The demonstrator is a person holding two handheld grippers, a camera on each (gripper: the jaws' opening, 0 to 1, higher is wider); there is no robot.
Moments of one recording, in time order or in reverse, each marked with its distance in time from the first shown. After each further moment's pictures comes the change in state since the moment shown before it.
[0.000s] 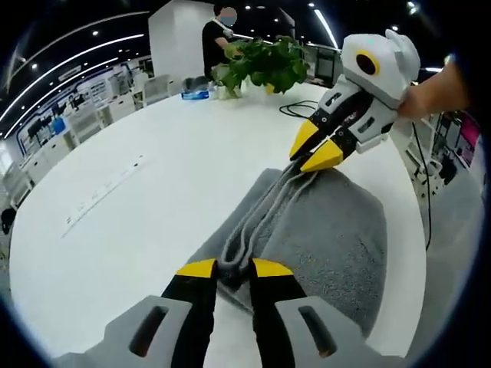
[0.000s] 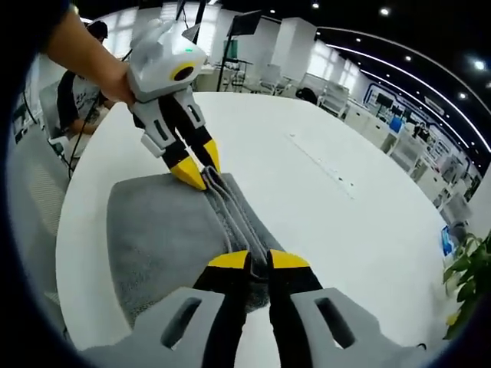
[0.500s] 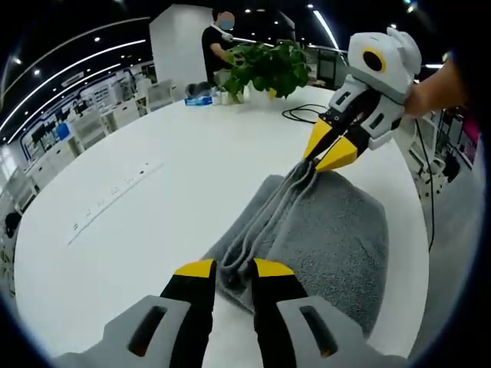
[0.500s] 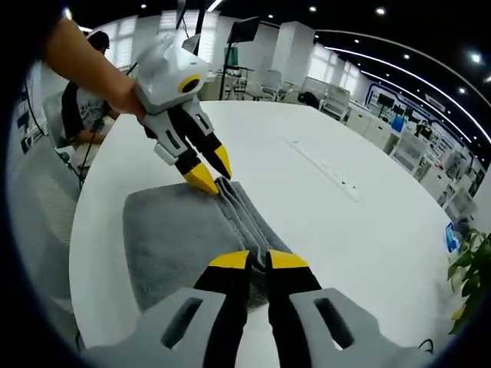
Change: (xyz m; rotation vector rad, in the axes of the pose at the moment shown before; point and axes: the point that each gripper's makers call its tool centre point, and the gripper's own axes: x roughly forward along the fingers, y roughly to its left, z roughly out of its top) left arm -0.008 0.002 0.009 0.018 -0.034 0.024; right arm -0.013 0.011 0.007 0.045 -0.036 0.048
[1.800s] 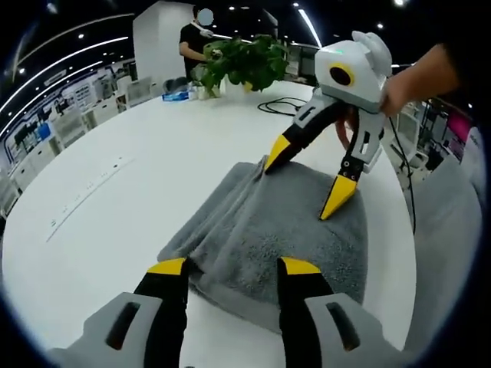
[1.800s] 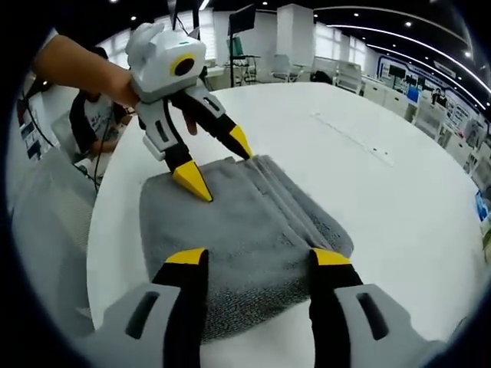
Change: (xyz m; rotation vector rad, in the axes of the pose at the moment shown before) left arm 0.010 -0.029 -0.019 0.017 0.031 -0.114; right arm 0.015 0.046 -0.024 0.120 0.082 0.143
